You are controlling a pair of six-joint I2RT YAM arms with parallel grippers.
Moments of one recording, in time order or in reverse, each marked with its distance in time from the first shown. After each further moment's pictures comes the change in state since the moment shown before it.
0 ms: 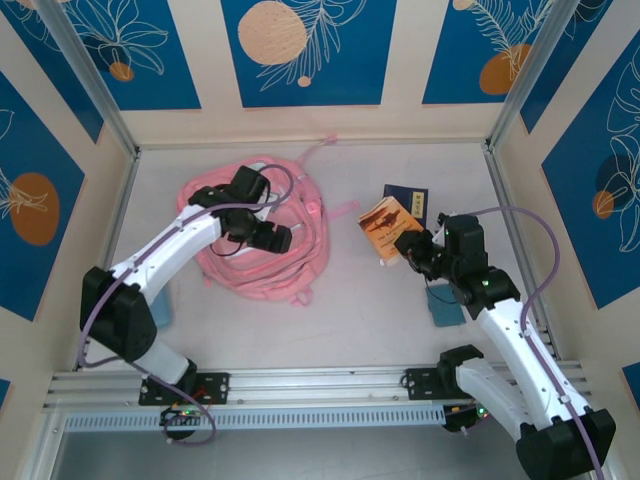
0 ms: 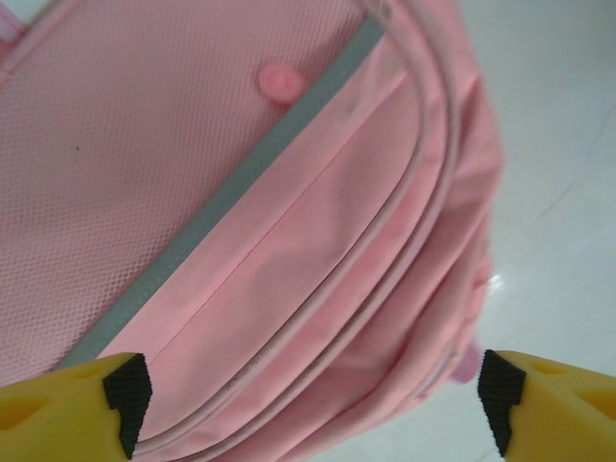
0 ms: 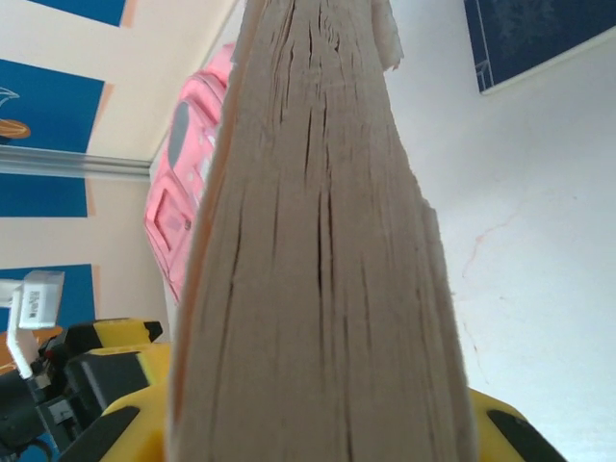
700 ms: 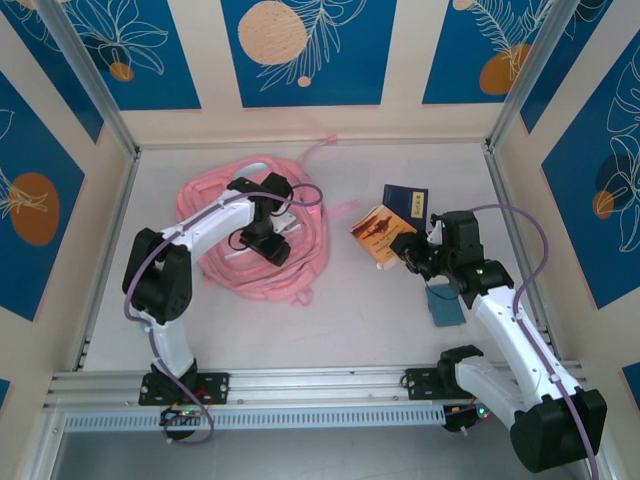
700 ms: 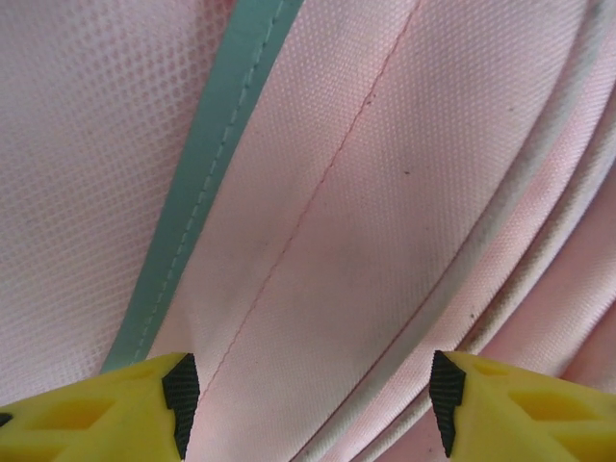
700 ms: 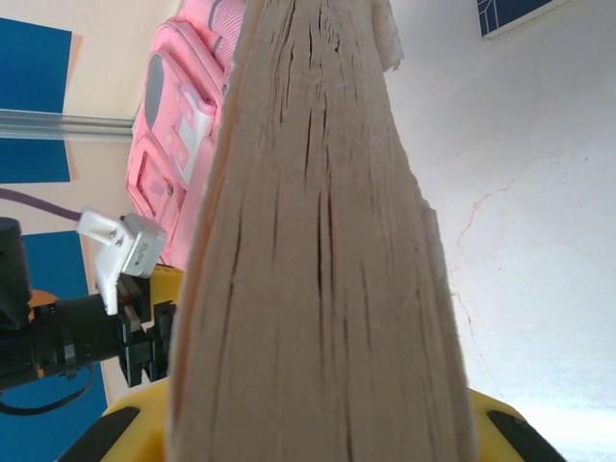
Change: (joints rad) left arm -0.028 0.285 0.142 -0.163 -0.087 0.248; right arm -0.042 0.091 -0.001 0.007 -0.121 -0.035
